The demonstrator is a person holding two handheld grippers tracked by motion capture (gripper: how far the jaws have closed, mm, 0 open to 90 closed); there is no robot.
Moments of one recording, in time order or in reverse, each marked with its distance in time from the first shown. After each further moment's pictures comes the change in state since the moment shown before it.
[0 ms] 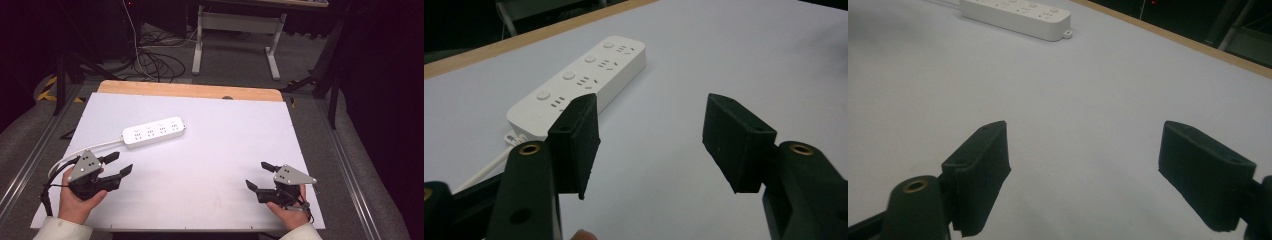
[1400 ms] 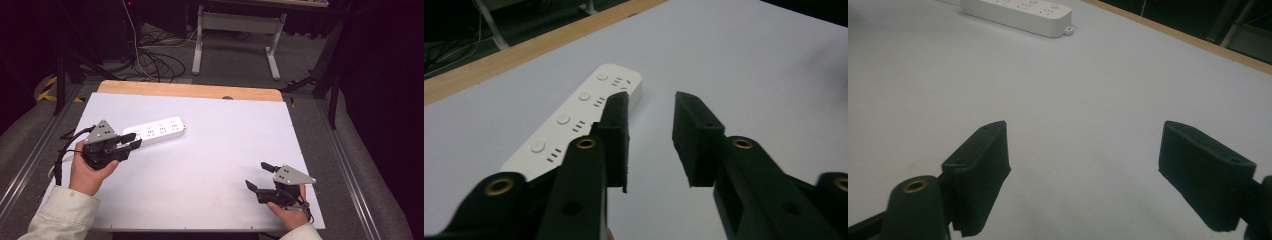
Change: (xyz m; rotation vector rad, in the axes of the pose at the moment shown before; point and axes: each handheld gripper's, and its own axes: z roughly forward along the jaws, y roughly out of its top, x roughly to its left) left arm 0.019 0.064 0.032 0.074 -0.083 -0.003; right arm 0.000 -0.001 0.000 0.011 0.002 0.000
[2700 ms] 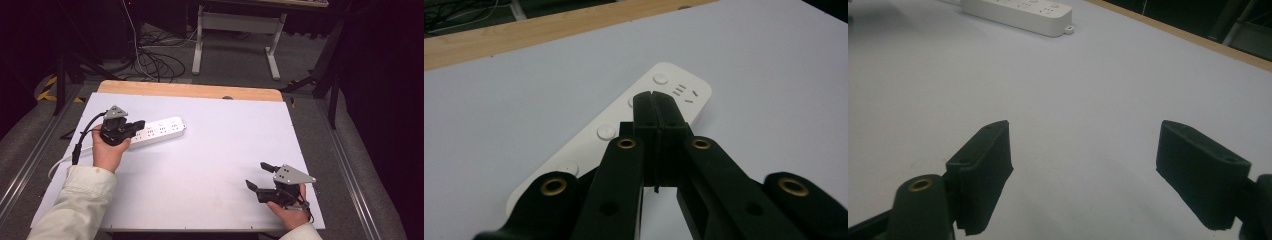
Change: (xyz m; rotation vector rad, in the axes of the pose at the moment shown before) left arm 0.054 -0.005 0.075 0.013 0.081 -0.174; right arm -0.002 -0.001 0.001 0.001 0.006 0.003
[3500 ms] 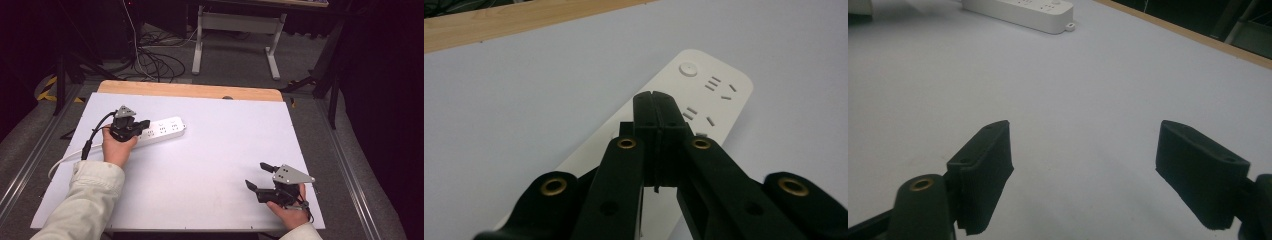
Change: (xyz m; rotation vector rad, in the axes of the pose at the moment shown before) left arm 0.014 -0.009 0.041 0.028 0.020 0.005; right arm 0.000 -0.001 0.001 0.009 0.004 -0.001
